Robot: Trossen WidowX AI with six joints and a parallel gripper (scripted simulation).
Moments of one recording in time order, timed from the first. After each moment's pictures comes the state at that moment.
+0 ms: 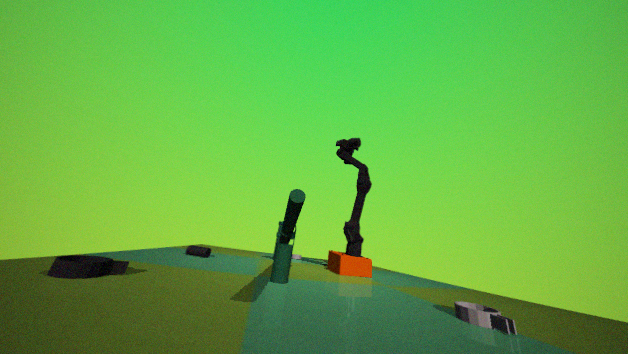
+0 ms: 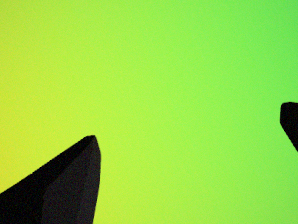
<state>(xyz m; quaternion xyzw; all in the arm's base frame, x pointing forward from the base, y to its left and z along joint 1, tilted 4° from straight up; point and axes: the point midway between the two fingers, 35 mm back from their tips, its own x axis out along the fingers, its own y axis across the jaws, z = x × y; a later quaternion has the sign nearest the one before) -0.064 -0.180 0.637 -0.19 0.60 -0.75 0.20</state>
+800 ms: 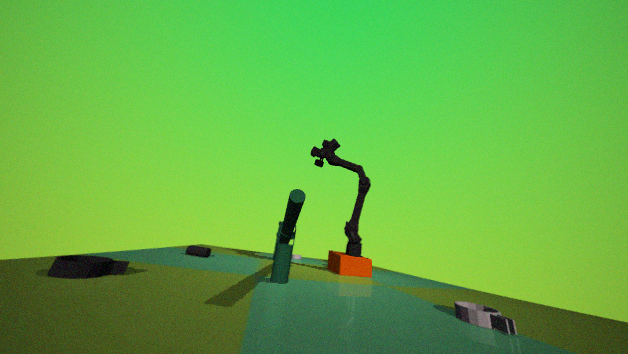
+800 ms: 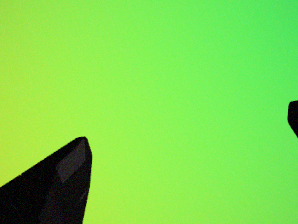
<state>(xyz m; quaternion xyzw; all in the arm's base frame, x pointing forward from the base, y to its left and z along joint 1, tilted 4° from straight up) 0.132 -0.280 0.618 -0.50 0.39 -0.68 0.37</state>
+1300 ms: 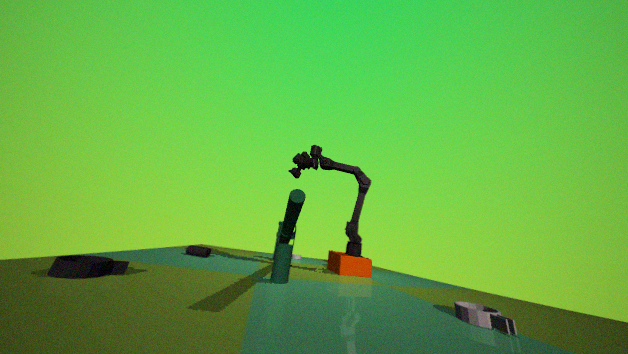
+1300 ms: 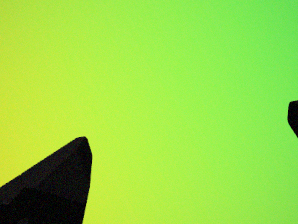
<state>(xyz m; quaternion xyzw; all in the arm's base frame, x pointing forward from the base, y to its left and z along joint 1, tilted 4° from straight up) 0.308 -0.258 0.472 -0.50 0.27 -0.42 0.71</state>
